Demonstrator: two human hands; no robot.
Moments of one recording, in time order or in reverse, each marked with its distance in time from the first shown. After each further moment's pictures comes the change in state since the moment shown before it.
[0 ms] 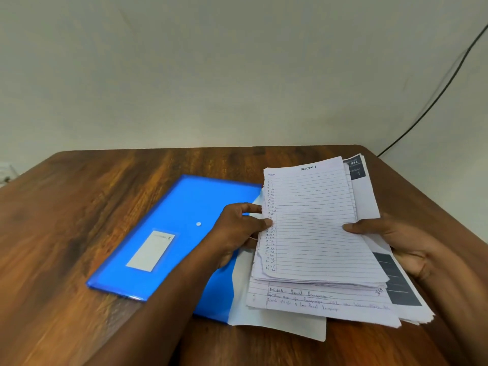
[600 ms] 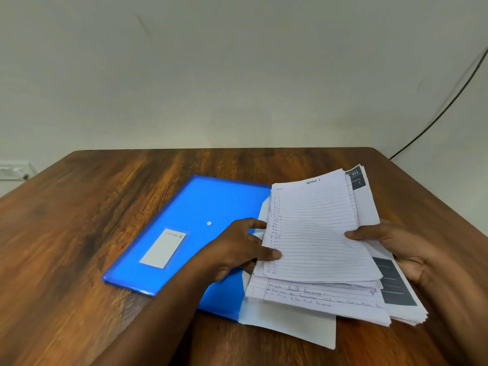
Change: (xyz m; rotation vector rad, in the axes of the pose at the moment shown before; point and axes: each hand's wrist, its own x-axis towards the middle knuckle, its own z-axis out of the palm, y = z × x) left_hand -0.031 -0.004 -0.017 0.076 -0.168 -0.123; right_hand 0.009 0.010 0.011 -0.064 0.076 0.010
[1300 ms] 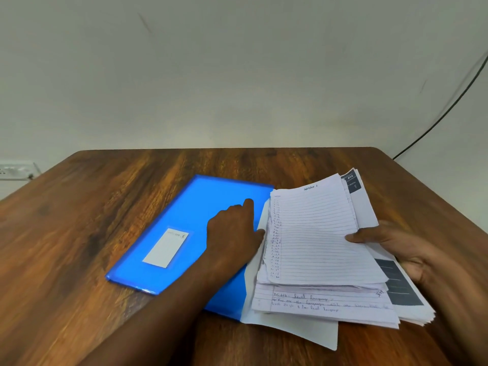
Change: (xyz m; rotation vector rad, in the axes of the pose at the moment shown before) left_hand 0.023 -0.008 -0.002 1.273 0.730 0.338; right_hand 0.008 0.002 -0.006 -0.022 0.014 0.077
